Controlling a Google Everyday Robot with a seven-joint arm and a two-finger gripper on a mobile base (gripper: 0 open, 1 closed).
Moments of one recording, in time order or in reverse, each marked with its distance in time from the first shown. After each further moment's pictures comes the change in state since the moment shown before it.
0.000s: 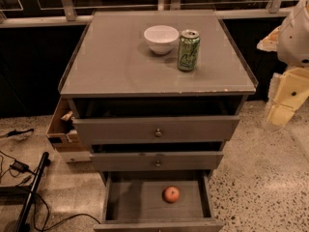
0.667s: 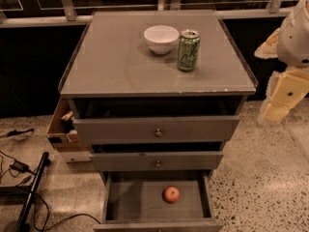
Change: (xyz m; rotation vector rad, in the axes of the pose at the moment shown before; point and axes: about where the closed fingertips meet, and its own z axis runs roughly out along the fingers) arm 0.000 0.000 0.000 0.000 0.000 0.000
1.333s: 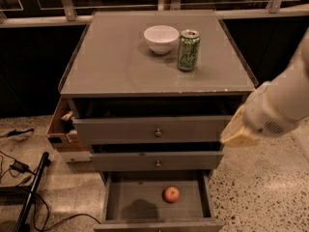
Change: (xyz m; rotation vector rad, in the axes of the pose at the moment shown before) arm 0.002 0.054 0.127 -0.125 -0.159 0.103
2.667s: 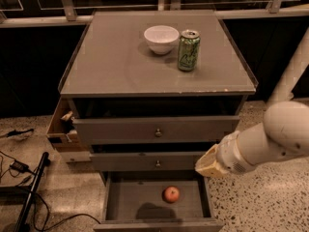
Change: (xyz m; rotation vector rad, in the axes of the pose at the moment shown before) arm 0.021 0.025 0.143 -0.107 -0.205 0.081
